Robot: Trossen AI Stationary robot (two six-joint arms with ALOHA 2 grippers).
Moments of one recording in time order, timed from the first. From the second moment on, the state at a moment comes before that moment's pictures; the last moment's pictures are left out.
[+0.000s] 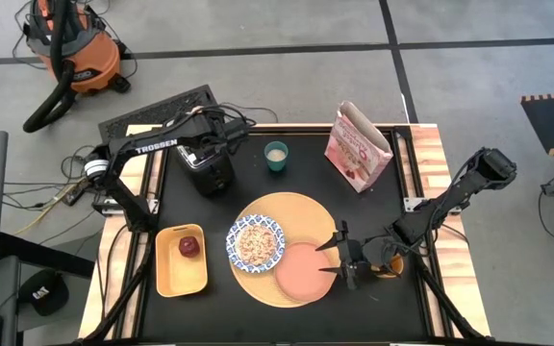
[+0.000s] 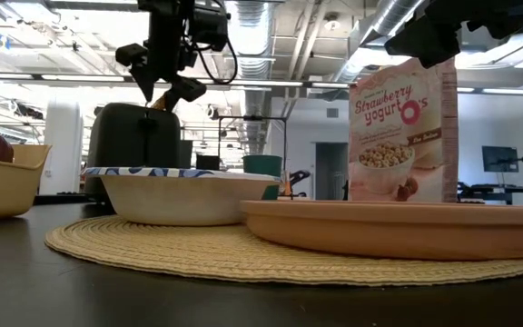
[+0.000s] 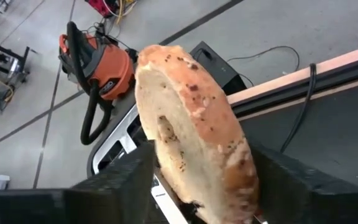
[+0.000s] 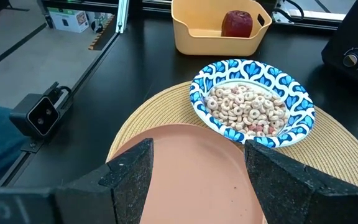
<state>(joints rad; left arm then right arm) 0.45 1.62 1.45 -1.27 -0.92 -0.77 0.58 1.28 0.66 0.16 0.40 0.19</state>
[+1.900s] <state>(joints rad) -0.37 1.62 1.30 -0.31 -0.48 -0.15 0.66 1.24 0.69 0.17 0.39 0.13</state>
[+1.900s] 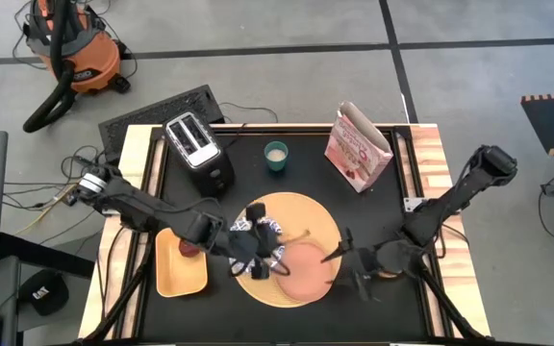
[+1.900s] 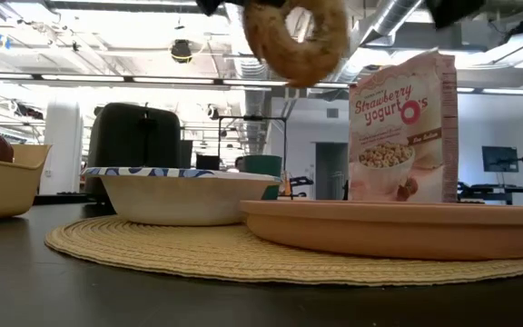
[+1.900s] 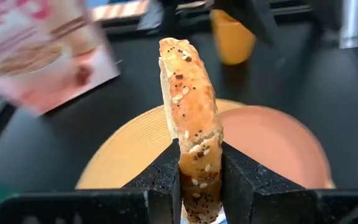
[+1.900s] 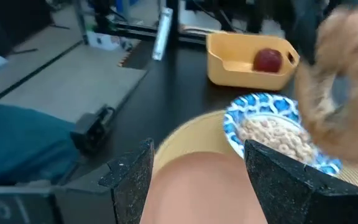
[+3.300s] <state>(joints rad) -0.41 2.00 1.34 -0.07 -0.34 0.07 0.71 1.19 0.69 0.12 0.42 0.11</state>
